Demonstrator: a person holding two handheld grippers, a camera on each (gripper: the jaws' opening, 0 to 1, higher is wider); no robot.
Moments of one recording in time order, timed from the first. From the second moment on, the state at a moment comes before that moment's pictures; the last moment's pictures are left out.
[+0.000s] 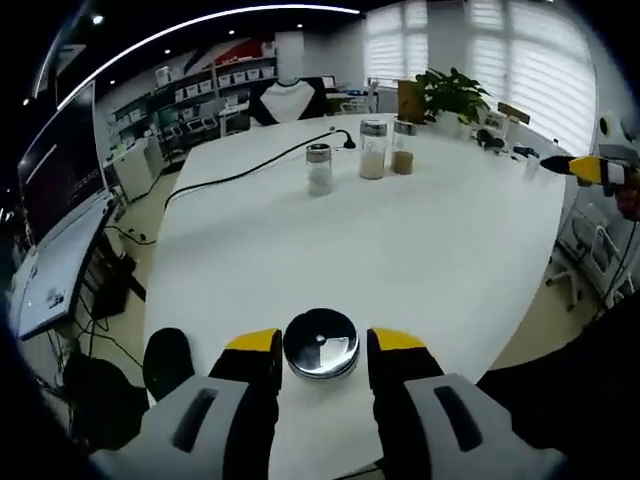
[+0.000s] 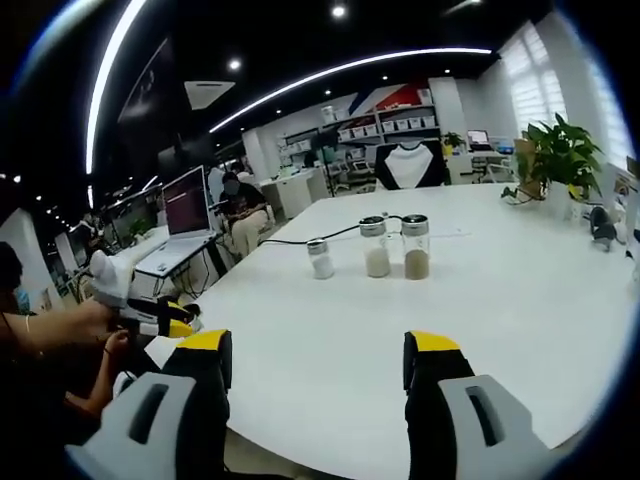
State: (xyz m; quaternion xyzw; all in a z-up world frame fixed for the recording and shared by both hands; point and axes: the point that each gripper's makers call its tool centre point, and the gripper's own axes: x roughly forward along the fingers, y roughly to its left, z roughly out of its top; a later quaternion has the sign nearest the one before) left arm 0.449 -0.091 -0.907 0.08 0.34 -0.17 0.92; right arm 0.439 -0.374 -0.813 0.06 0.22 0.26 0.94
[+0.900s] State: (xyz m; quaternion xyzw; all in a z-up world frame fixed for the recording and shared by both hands) left arm 0.442 -0.071 -0.909 0.08 0.36 -0.19 0.91; right arm 0.440 -0.383 -0.815 0.07 0.22 0.25 0.94
